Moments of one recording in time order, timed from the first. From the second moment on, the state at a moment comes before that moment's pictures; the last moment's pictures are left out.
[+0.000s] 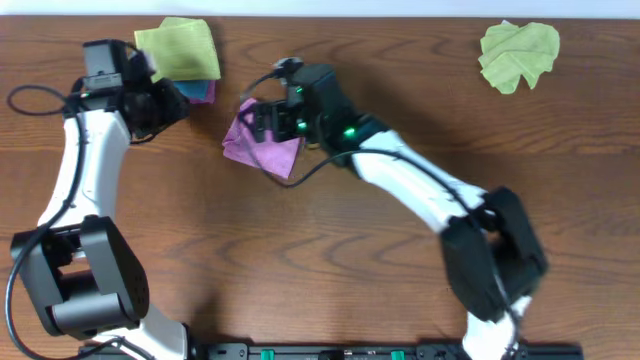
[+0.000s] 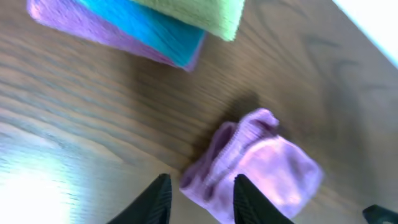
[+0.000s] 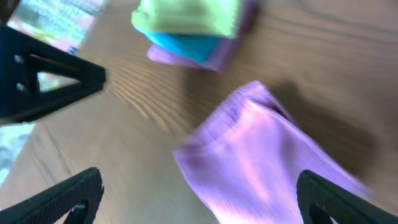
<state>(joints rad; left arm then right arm) 0.20 1.79 1.41 -0.68 0.42 -0.35 0.61 1.95 1.48 -0.18 -0.32 0.48</state>
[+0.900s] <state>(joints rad) 0.23 1.78 0.92 -0.32 0.72 -0.60 0.19 0.86 0.82 -0.64 -0.31 0.28</state>
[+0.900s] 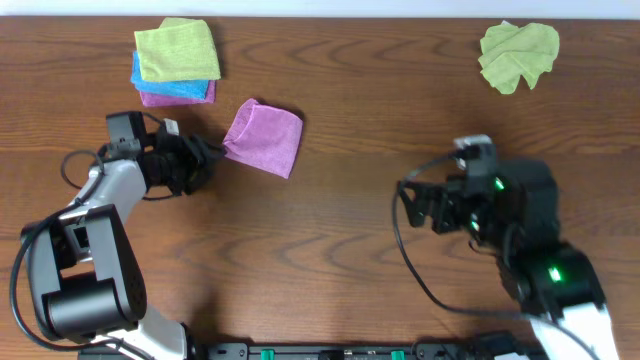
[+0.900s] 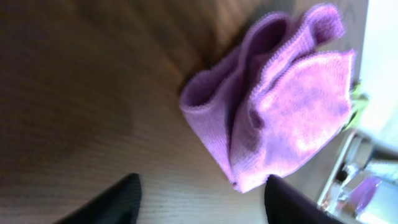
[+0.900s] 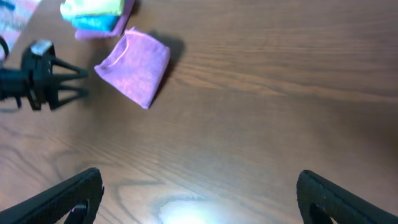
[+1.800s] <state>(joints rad) 0.06 1.86 0.79 0.25 0.67 -0.87 0.14 0.70 0.75 -0.75 -0.43 0.33</state>
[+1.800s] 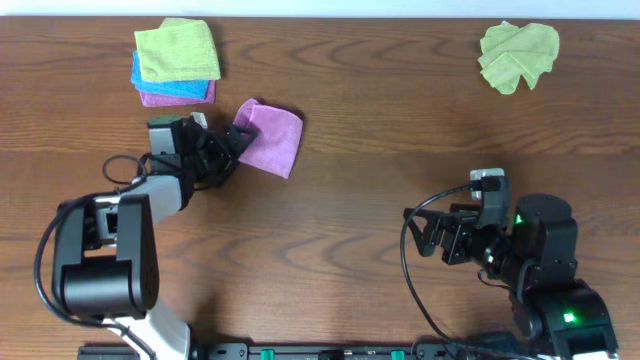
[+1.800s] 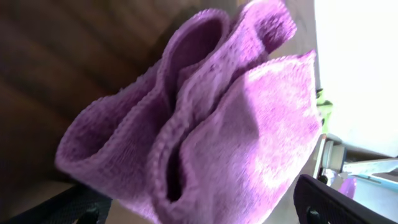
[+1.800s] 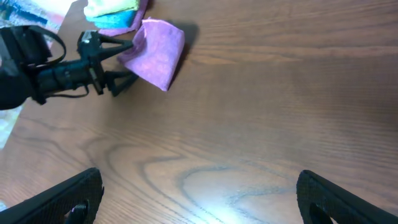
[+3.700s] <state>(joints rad) -0.04 1.85 1.27 -0.12 0.56 -0.79 0.14 0.70 0.75 -0.82 -0.42 0.33</state>
